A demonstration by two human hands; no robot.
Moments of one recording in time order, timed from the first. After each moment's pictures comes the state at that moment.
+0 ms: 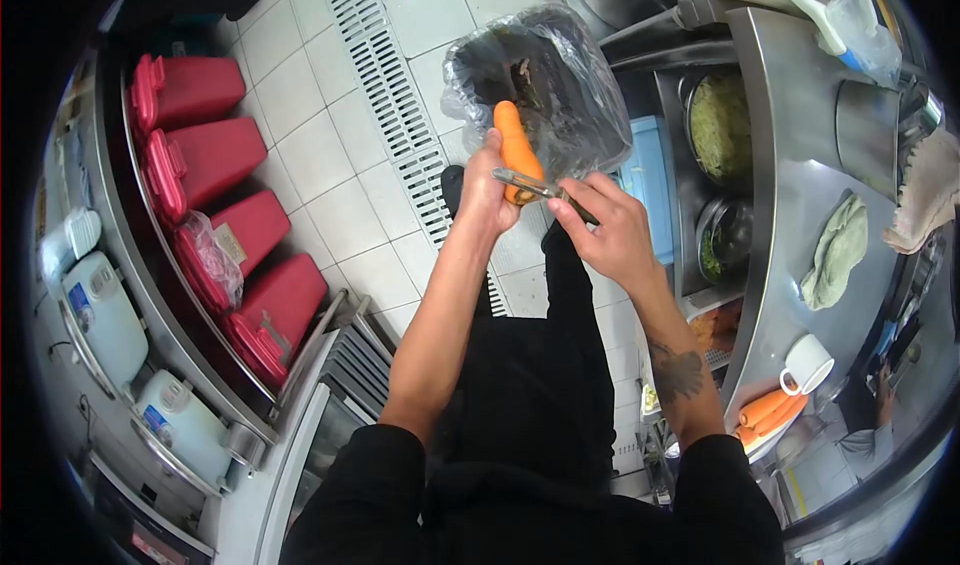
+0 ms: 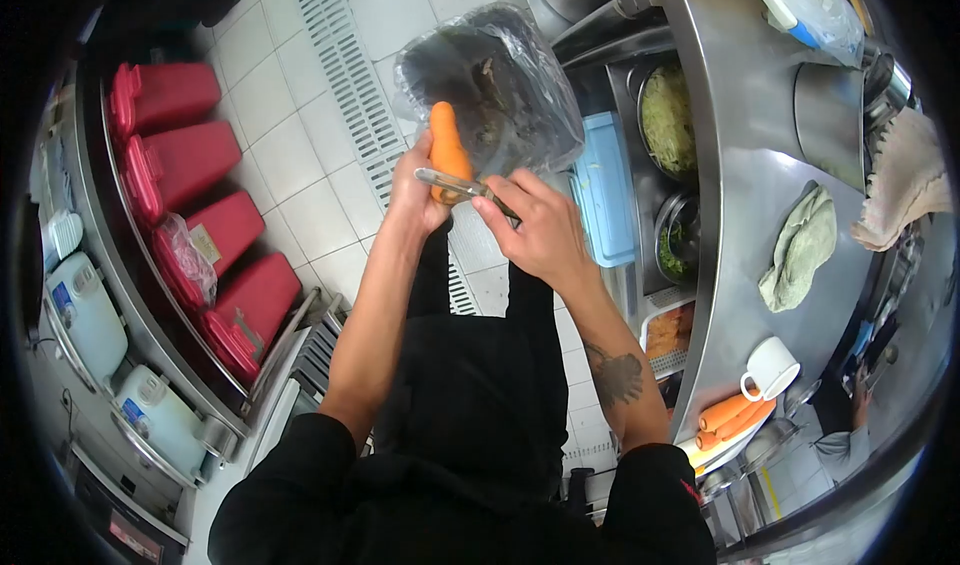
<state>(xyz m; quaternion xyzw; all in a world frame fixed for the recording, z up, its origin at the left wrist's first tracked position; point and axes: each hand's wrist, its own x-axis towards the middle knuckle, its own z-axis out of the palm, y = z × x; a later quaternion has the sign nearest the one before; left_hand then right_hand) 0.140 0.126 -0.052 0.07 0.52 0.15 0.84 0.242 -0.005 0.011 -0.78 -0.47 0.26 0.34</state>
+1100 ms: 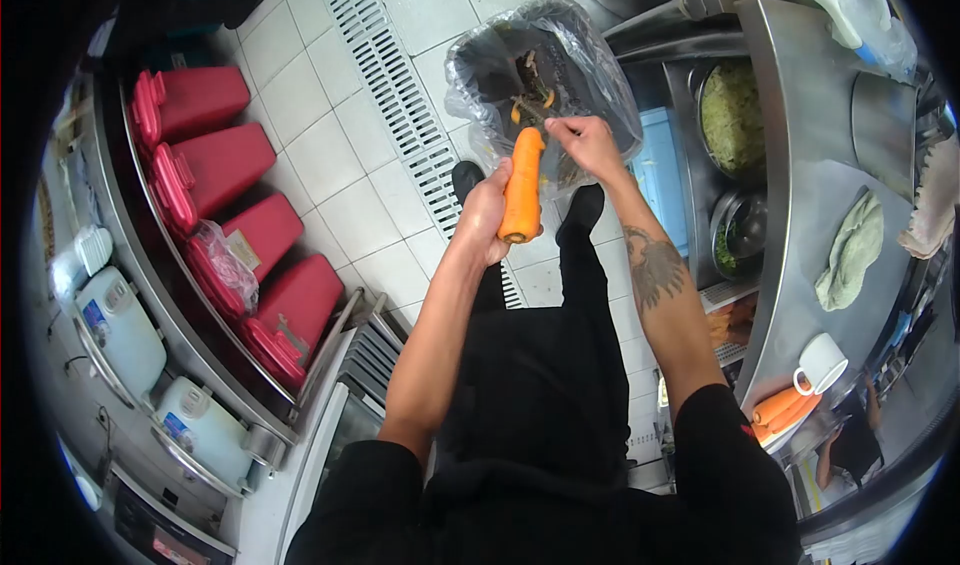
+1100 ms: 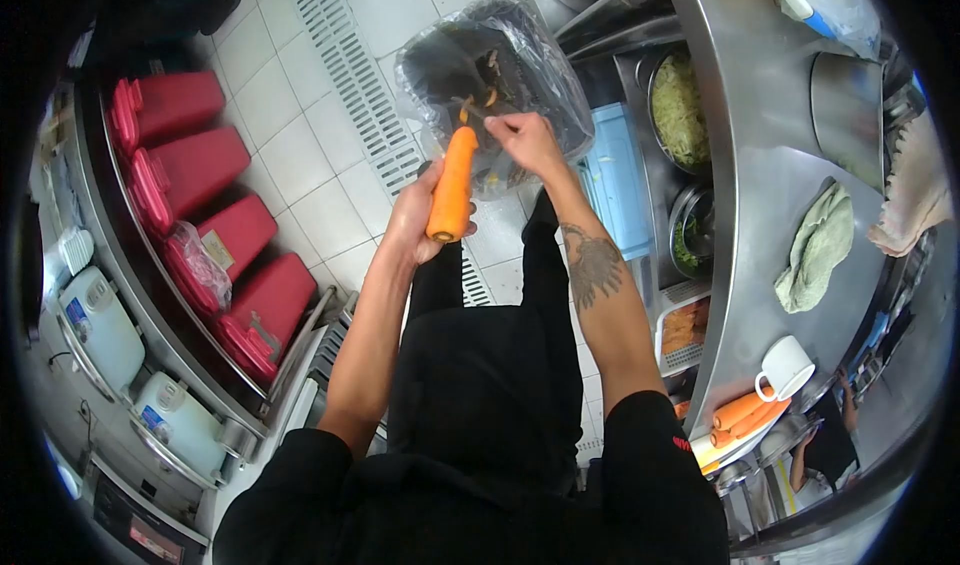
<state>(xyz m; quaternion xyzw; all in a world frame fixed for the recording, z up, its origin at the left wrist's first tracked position) 0.112 0.124 -0.039 0.16 0.54 -0.03 0.83 0.283 0.050 -0.136 -0.79 -0.28 0.44 0.34</state>
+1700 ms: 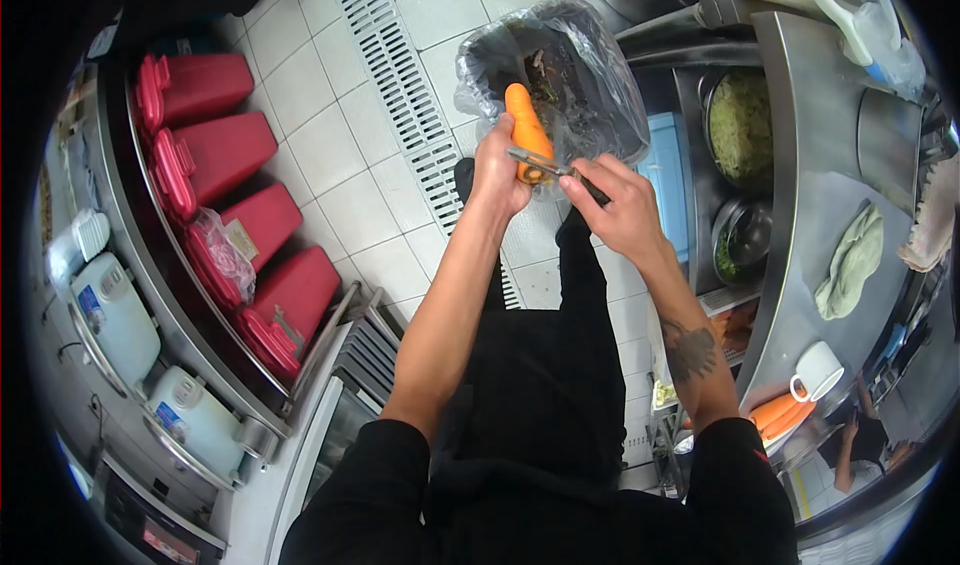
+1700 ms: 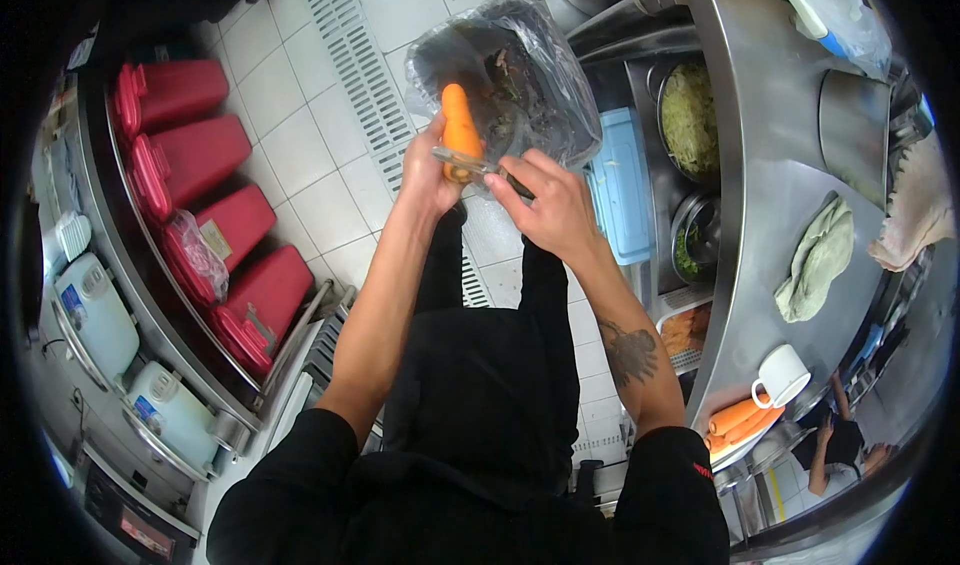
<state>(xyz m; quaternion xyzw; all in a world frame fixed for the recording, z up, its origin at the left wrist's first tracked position) 0.147 0.147 -0.078 0.08 0.53 0.16 0.83 0.254 0.016 -0.021 -0.77 -0.45 0.29 0.36</state>
